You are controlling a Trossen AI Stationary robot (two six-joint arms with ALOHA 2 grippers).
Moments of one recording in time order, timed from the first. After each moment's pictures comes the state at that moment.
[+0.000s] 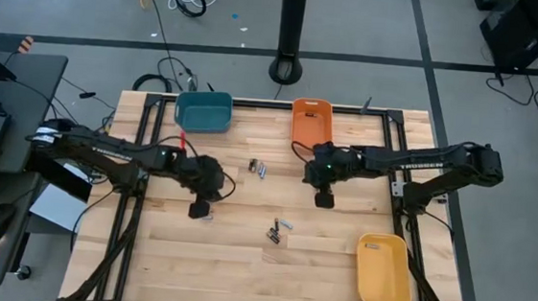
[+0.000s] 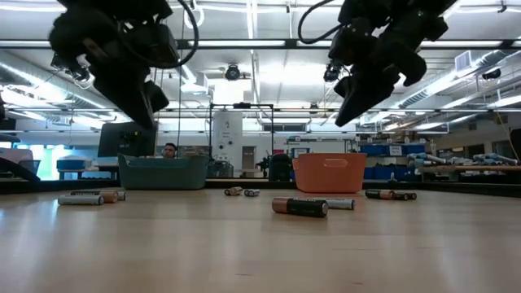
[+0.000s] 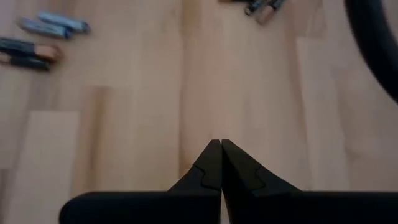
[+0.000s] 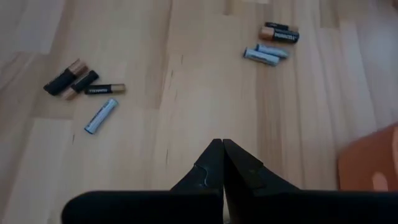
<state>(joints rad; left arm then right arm) -0.05 1.18 0.70 -0.45 0.12 -0.16 -0.10 1.36 0.85 -0.40 -0.05 -0.15</state>
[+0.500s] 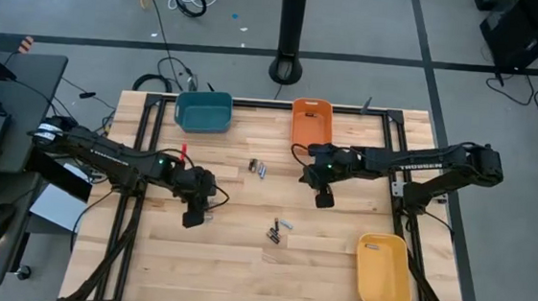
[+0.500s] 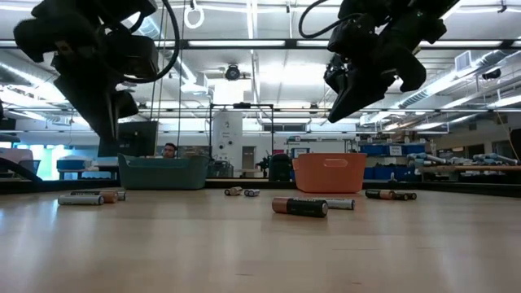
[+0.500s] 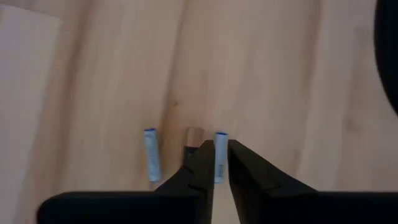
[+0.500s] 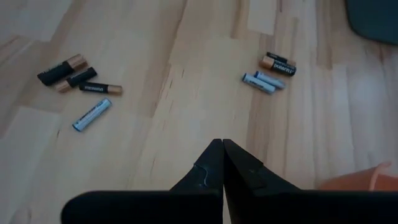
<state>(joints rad) -0.17 1.19 0.70 -0.60 0.03 -0.41 -0.11 1.36 0.84 -0.33 -0.05 -0.33</state>
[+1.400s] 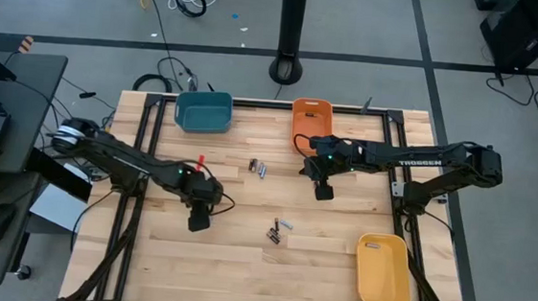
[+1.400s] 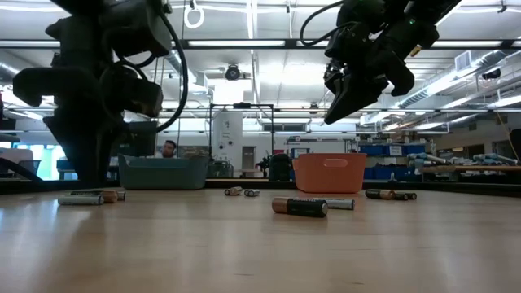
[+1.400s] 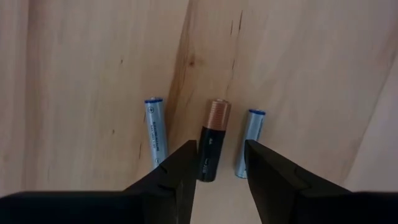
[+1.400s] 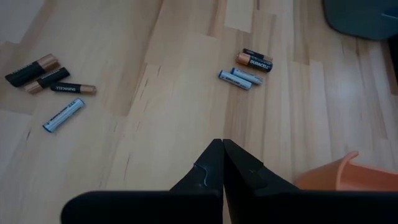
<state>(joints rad) -0.18 1.41 0.72 -0.62 0.05 -0.45 -0.18 1.36 0.84 -0.31 -0.08 -0.36</state>
